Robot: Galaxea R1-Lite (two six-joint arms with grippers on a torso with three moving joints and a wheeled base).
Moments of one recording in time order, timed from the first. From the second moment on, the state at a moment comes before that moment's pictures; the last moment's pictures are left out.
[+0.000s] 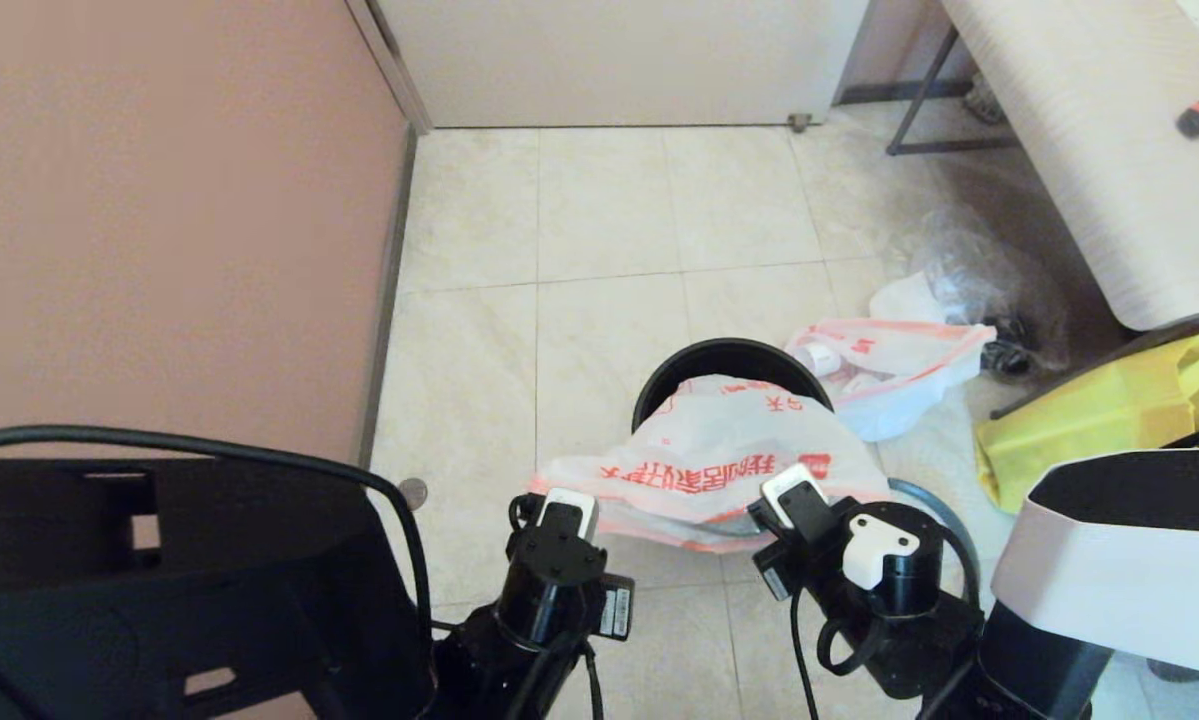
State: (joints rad) left arm -0.82 2.15 -0.58 -1.12 0.51 -0.21; right arm 0.62 2.21 -0.57 -1.45 -0.39 -0.34
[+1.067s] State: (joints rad) left arm -0.86 2.13 -0.74 -0.72 0.52 -0.41; right arm 0.66 2.31 -0.50 -1.51 -0.38 -0.28
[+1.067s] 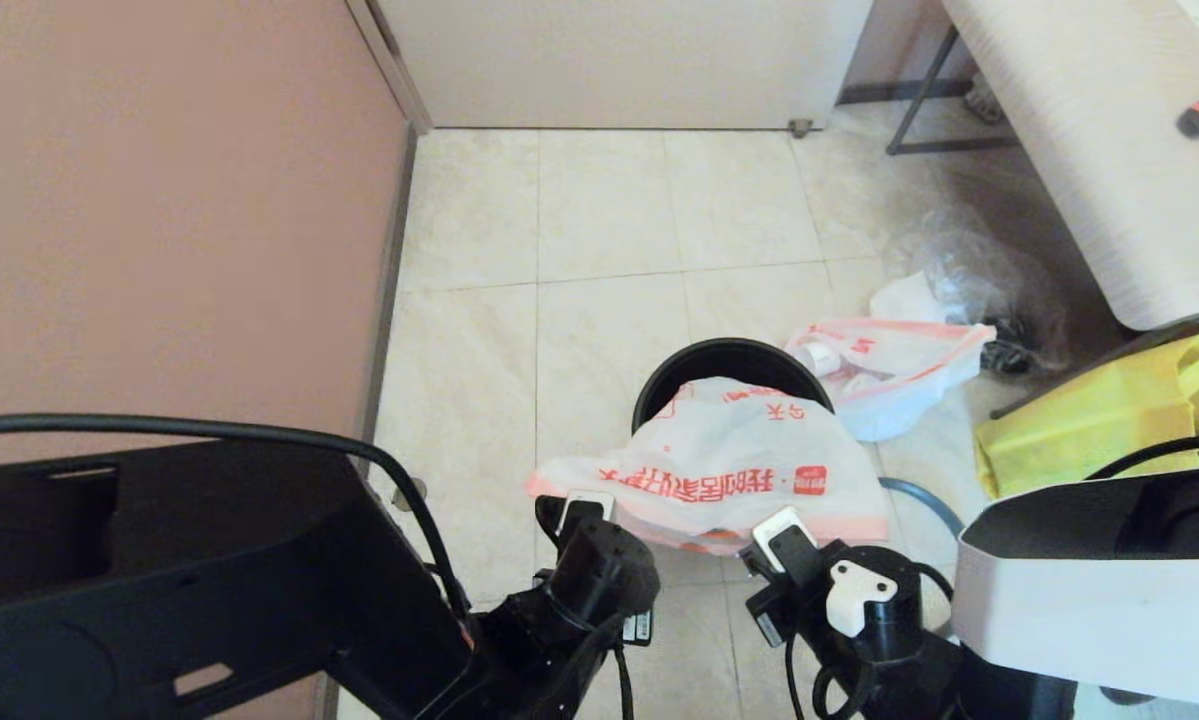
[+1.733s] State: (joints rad) left arm -0.82 2.12 -0.74 -0.72 0.51 -0.44; right arm 0.64 2.31 -0.57 -1.52 -0.39 -0.33
